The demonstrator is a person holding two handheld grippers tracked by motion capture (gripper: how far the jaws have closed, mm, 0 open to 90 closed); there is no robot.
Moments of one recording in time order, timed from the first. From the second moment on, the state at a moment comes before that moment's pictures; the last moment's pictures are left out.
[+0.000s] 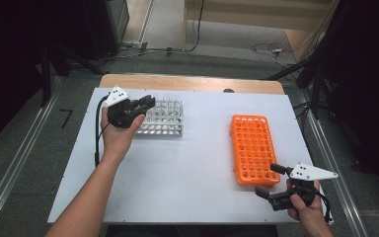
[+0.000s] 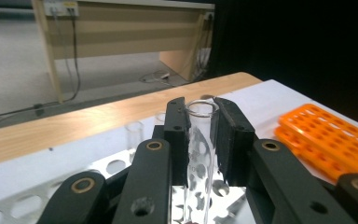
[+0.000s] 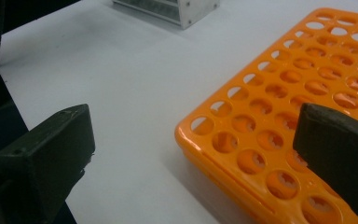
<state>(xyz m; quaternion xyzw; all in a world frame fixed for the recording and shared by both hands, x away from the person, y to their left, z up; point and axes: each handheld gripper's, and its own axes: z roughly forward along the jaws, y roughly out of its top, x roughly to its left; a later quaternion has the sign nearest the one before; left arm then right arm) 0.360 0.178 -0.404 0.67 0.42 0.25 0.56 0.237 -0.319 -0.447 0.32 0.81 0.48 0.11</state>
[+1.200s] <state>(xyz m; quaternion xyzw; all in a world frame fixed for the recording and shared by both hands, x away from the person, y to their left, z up) 0.438 0.179 -0.417 0.64 0.48 0.30 0.52 0.238 -0.330 -0.447 0.33 0.80 0.48 0.12</state>
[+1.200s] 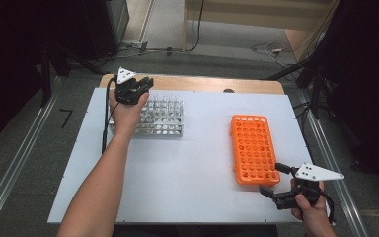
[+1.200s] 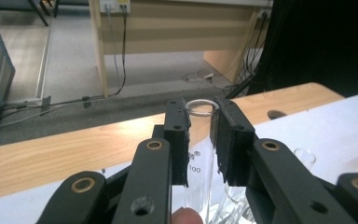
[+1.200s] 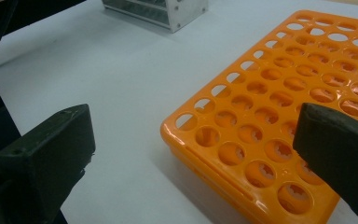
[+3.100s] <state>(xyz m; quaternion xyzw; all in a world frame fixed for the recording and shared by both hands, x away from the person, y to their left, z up) 0.401 0.181 -0.426 0.68 0.48 0.19 0.52 0.239 -0.328 -0.448 0.33 0.80 0.48 0.12</state>
